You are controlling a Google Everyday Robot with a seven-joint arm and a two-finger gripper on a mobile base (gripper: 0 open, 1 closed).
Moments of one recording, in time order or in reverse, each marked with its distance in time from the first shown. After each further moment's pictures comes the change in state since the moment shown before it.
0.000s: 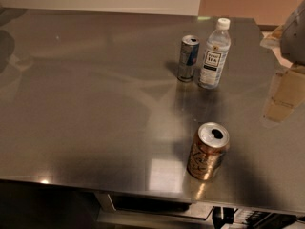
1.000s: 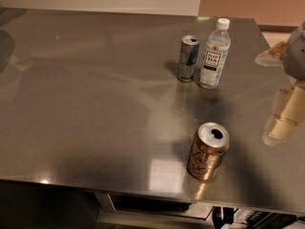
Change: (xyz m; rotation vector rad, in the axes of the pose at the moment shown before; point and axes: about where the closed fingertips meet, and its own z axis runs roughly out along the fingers) arm 0.000 0.030 0.011 -0.110 -0.098 -0.015
